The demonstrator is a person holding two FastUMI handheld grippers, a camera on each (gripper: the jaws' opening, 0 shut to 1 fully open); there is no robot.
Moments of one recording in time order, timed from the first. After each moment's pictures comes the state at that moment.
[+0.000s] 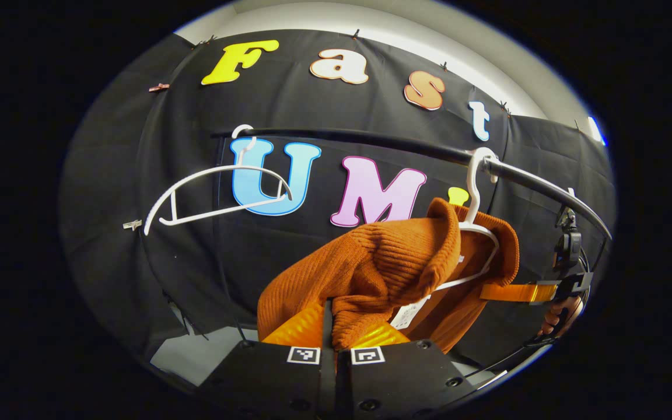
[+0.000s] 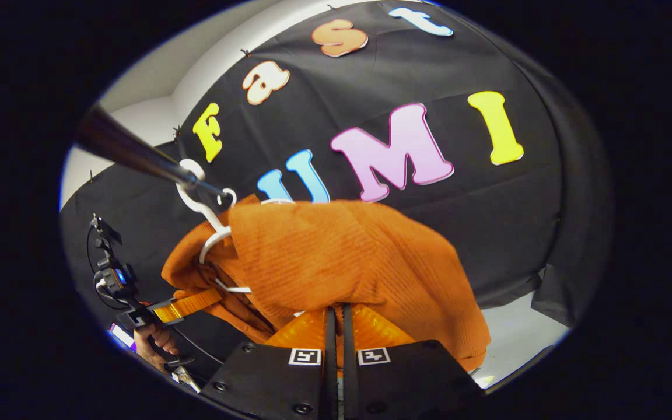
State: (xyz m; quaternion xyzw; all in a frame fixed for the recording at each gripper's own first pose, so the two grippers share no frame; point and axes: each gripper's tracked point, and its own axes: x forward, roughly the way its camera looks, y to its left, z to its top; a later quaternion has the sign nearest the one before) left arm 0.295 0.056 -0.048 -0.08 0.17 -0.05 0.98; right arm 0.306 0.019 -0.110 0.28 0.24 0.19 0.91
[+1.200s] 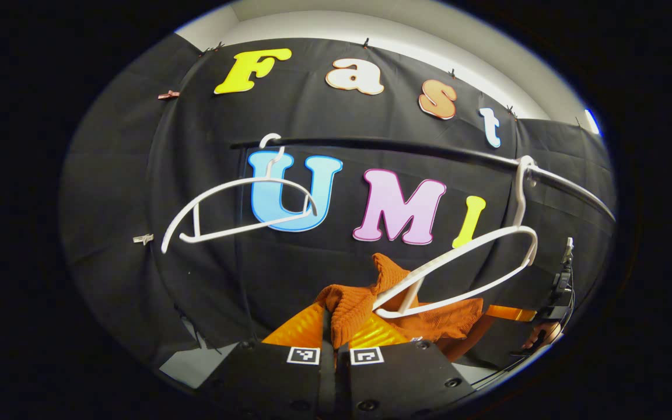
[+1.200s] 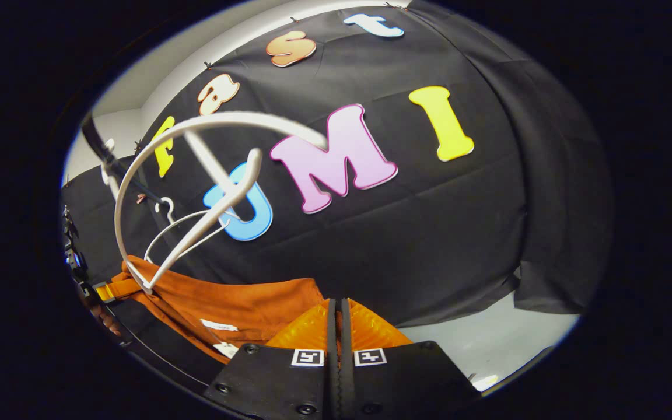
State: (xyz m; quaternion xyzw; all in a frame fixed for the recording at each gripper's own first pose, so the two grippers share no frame) left arm 0.314 0.120 -0.083 -0.06 0.15 -0.02 0.99; right arm 0.313 0.005 -0.254 0.29 0.24 0.11 0.92
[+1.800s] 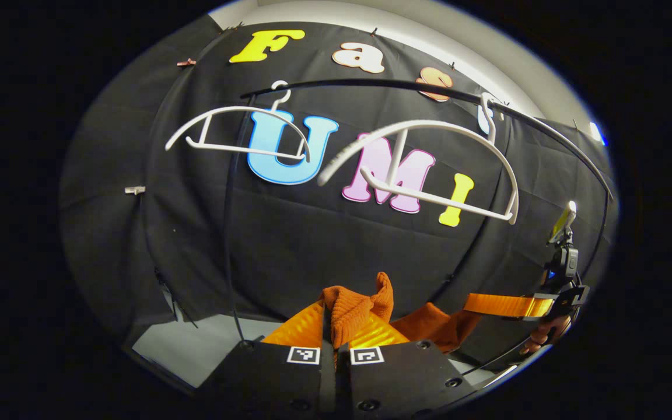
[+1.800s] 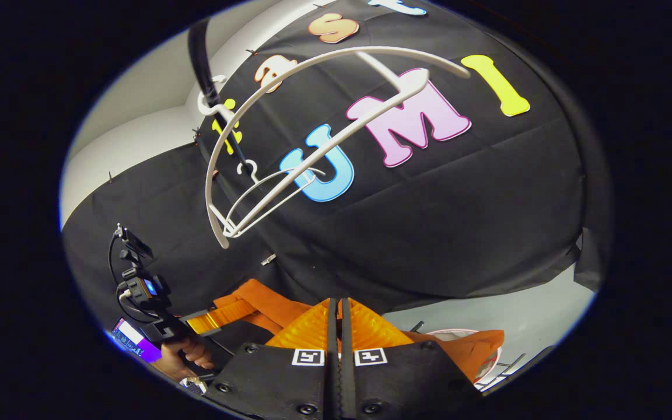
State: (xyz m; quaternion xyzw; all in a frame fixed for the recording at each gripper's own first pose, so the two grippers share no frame) left arm 0.255 0.063 -0.188 -0.11 0.18 -0.07 0.97; right arm 0.221 0.145 -0.222 0.33 0.26 0.27 0.87
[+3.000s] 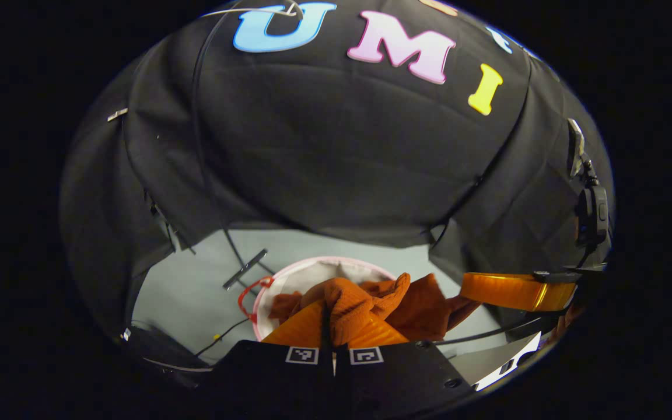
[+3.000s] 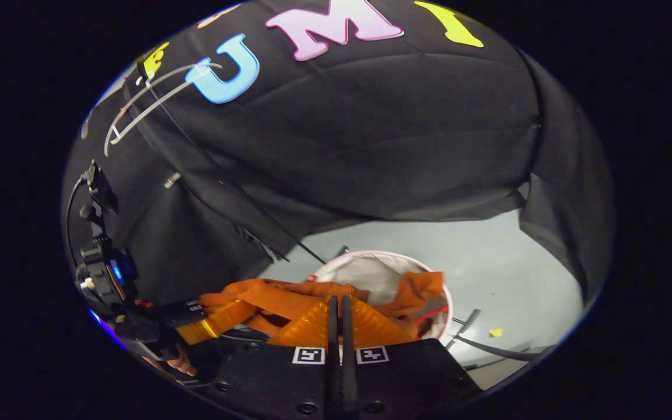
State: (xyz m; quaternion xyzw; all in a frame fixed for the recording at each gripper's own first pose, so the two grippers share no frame) left arm 0.236 0.003 -0.494 -0.07 0.45 -0.03 0.89; right arm 0.168 0.112 -0.523 0.18 0.51 0.14 0.83
